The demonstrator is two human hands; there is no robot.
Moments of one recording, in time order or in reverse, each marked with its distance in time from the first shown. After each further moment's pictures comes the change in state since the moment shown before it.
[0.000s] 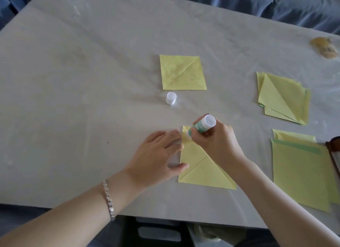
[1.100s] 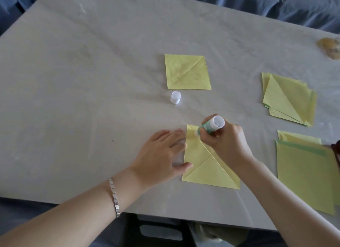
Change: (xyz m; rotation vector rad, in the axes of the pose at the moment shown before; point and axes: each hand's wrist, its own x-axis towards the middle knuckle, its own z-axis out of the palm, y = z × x) left_hand 0.000 0.000 0.002 0.025 -0.006 0.002; right_hand 0.001 0.008 -0.006 -0.013 0.010 -0.070
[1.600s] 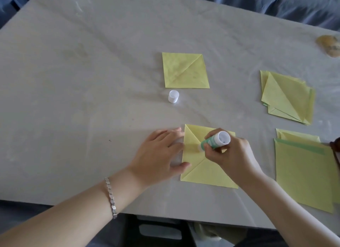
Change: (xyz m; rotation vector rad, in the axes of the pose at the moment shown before) left_hand 0.002 0.000 -0.002 0.010 -0.008 0.033; right_hand -0.029 0.005 -0.012 0.019 -0.056 0.036
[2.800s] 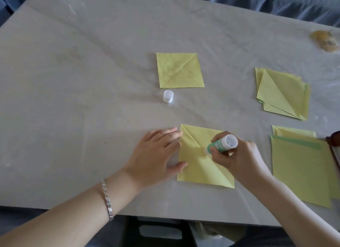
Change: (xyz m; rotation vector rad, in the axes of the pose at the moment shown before) left_hand 0.002 0.003 -0.004 0.047 -0.100 -0.027; right_hand -0.009 0.012 -0.016 -0.028 0.013 0.065
